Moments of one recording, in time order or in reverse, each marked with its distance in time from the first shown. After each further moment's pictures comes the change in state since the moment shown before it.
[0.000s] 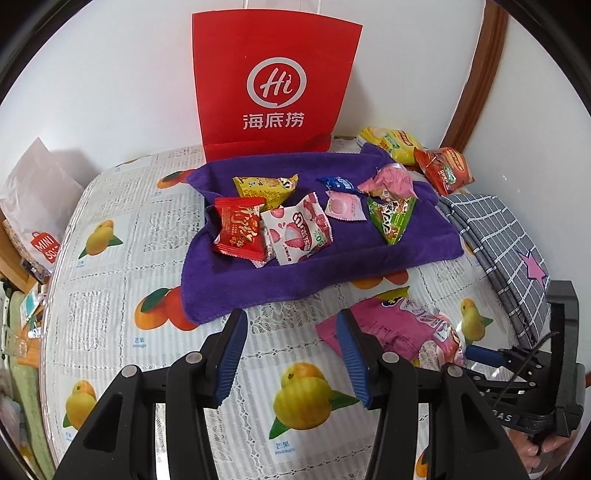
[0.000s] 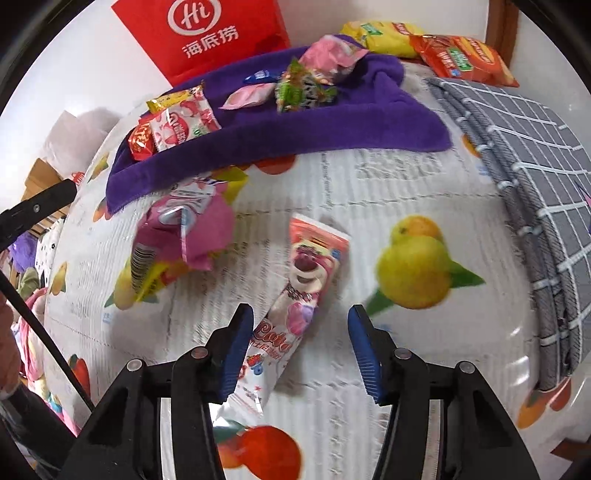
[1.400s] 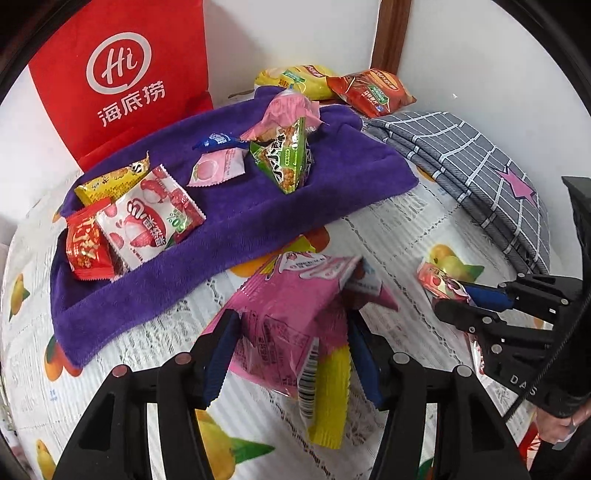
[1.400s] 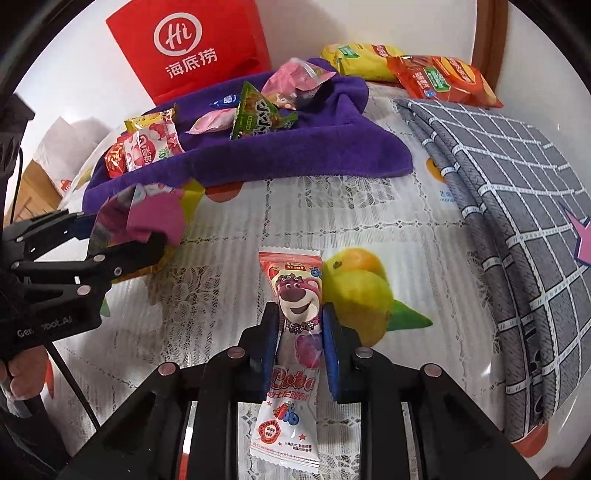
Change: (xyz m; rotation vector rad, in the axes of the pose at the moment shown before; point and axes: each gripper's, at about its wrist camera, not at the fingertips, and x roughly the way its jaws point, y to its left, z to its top) left arm 0.081 -0.099 -0.013 0.285 0.099 -0.092; right arm 0.011 -0.034 0.007 -0.059 -0.113 -0.058
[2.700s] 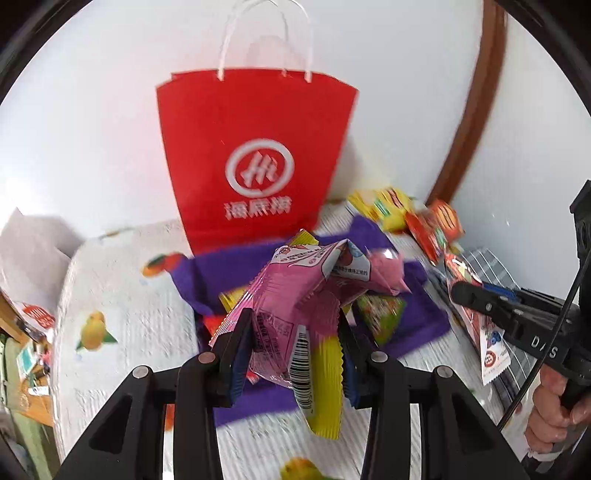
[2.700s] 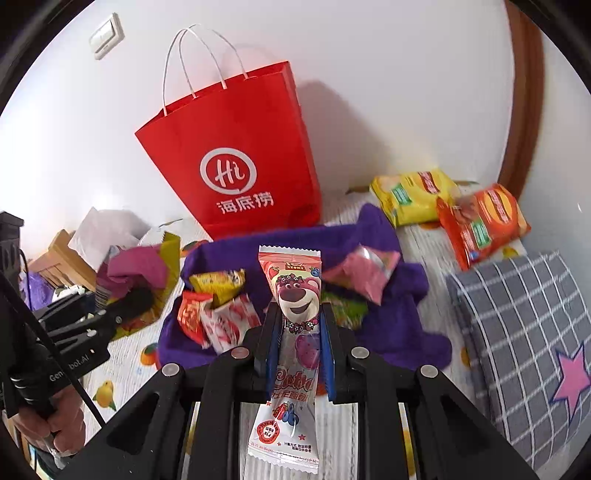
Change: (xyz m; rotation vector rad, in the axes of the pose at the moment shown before) left arm -0.106 0.117 0.077 -0.241 -0.234 0.073; right arm -0.080 0.063 0.162 0.019 -0.211 0.093
